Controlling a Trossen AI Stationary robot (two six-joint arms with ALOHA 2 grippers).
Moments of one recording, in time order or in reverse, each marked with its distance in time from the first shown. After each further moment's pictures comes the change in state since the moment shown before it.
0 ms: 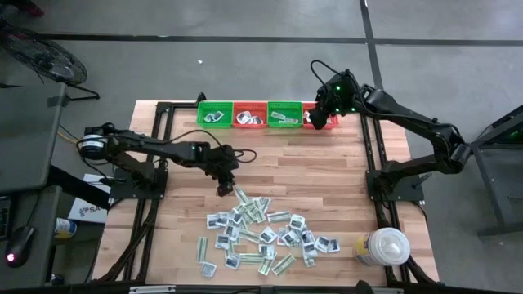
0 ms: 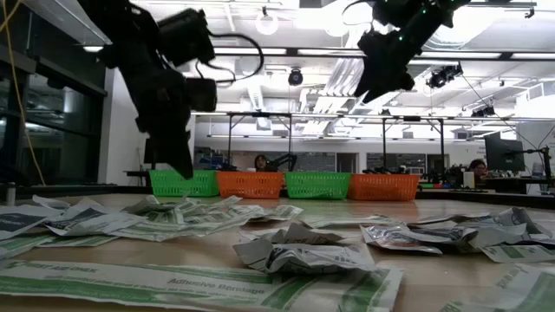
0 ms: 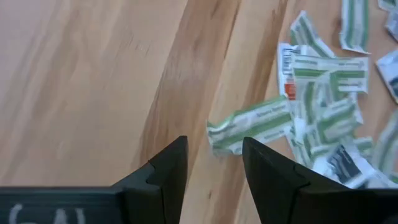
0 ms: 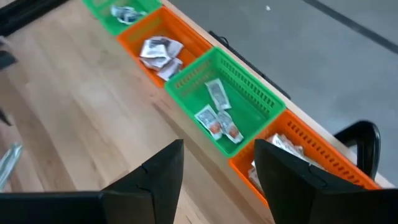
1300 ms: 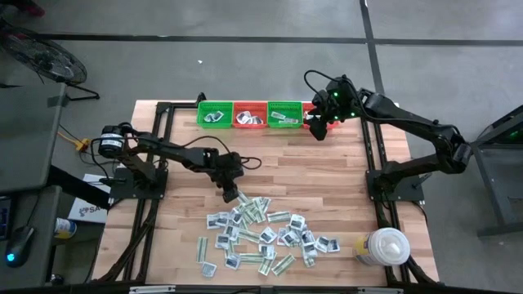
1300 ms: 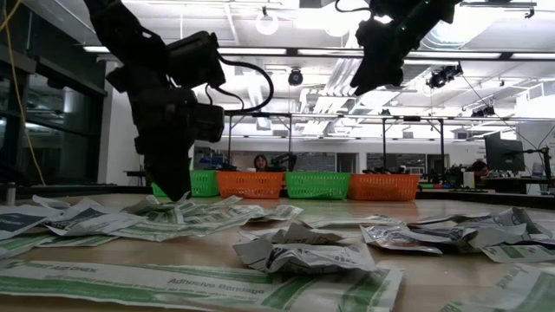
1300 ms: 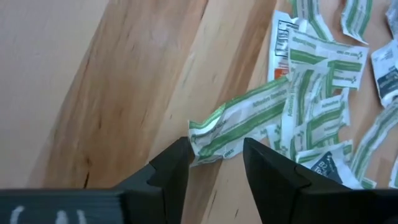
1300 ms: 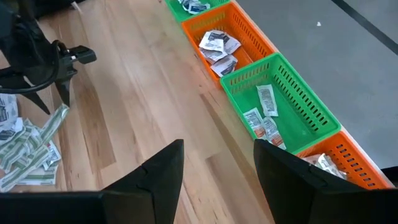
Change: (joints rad) left arm -0.032 0.172 0.000 0.121 0.152 -0.158; right arm 0.084 -0.015 0.000 -0.012 -0.106 -0.125
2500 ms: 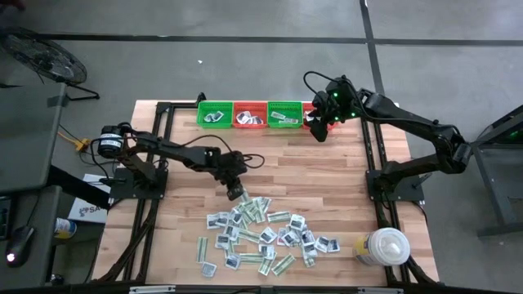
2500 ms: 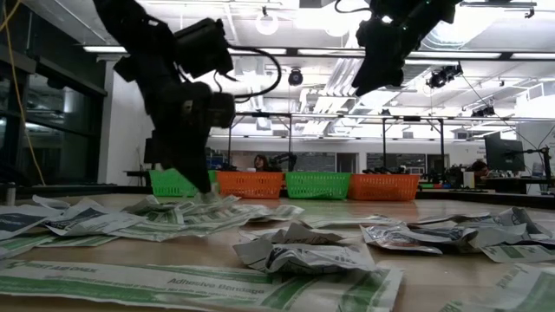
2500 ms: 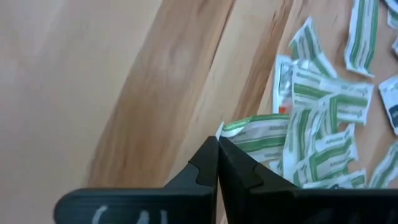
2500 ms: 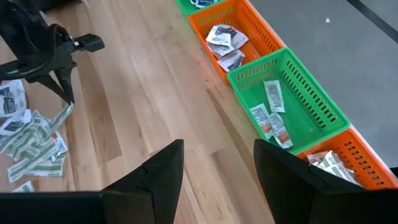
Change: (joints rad) left arm -0.005 -0.008 0.060 -0.021 -0.126 0.032; right arm 0.000 0.000 0.000 -0.019 -0.026 -0.012
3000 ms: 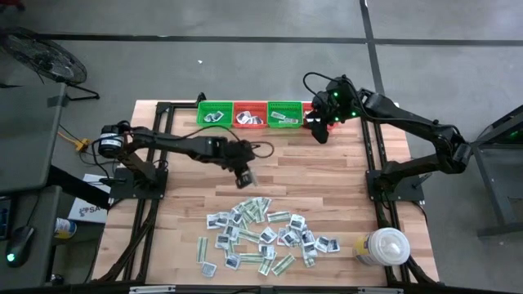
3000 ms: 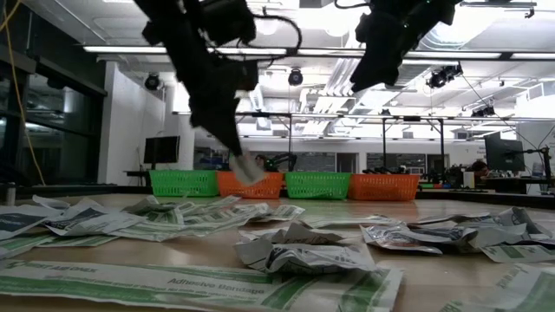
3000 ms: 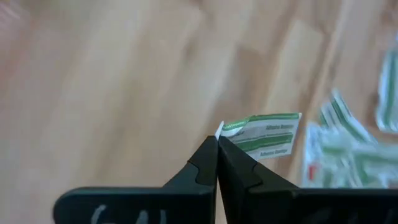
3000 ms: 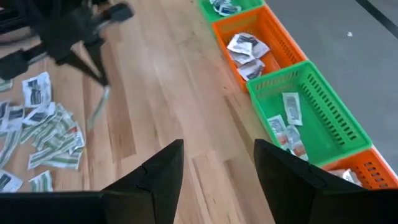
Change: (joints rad) left arm 0.034 0.000 0.247 -0.239 -0.251 0.135; right arm 0.000 0.000 0.000 0.018 -0.082 -0.061
